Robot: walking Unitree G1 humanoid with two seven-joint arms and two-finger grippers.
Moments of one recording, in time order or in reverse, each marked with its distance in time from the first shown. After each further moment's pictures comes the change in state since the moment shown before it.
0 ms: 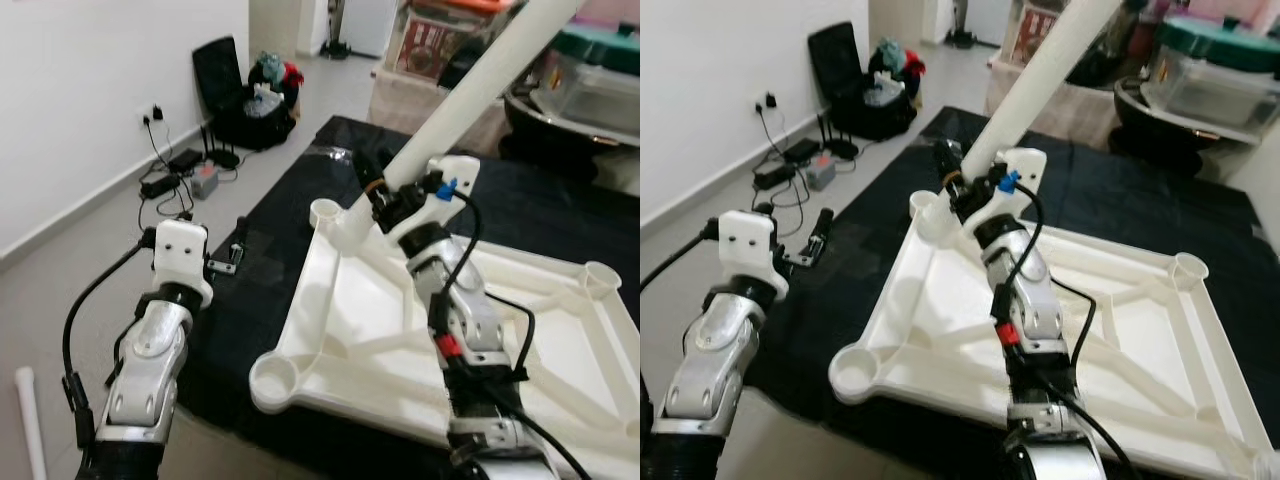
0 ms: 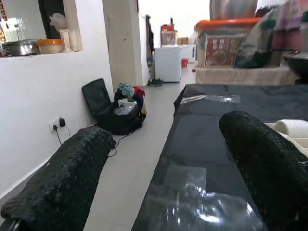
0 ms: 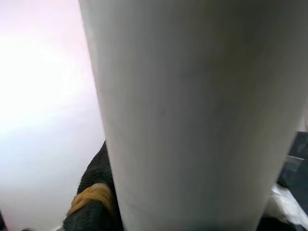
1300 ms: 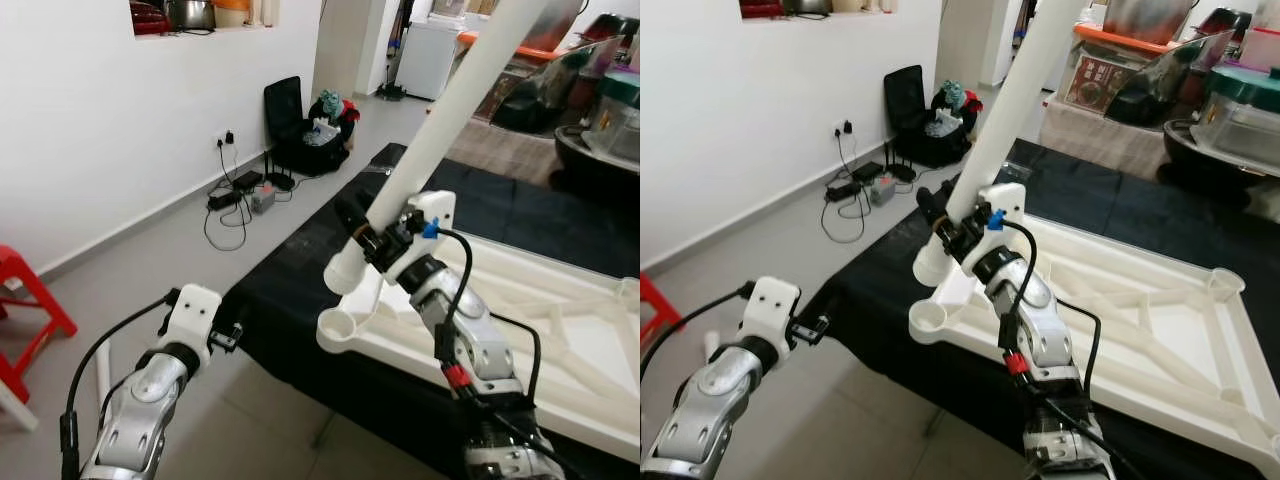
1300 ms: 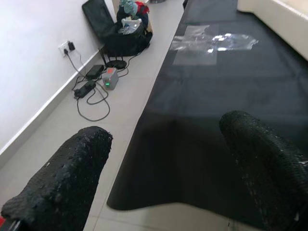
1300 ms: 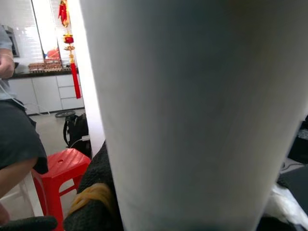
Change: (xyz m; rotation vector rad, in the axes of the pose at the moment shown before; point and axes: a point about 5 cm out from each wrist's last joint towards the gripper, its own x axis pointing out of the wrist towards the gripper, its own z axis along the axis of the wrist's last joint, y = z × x) left arm -0.034 -0.011 -0.060 0.079 0.356 -0.208; right arm -0.021 -0.001 -0.013 -0.081 0.143 0.213
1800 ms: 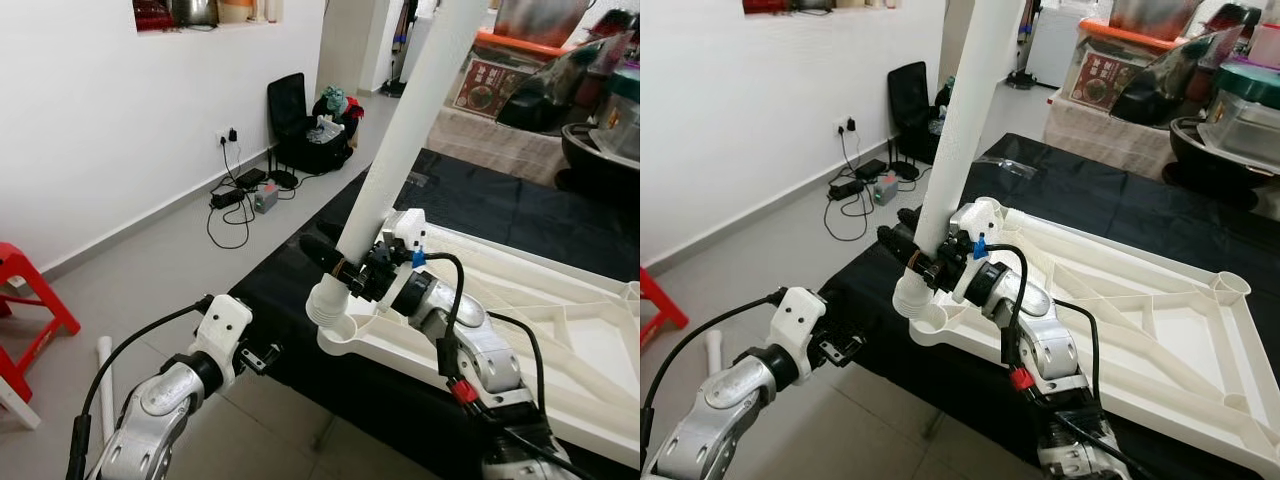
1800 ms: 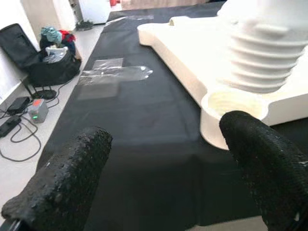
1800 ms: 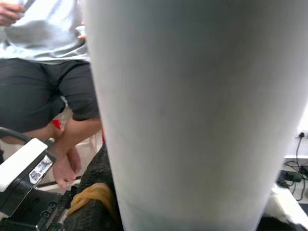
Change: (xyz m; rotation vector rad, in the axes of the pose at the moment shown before) left arm -0.014 -0.037 0.015 -0.025 -0.093 -0.356; right arm -0.012 0.022 -0.009 -0.020 0.094 0.341
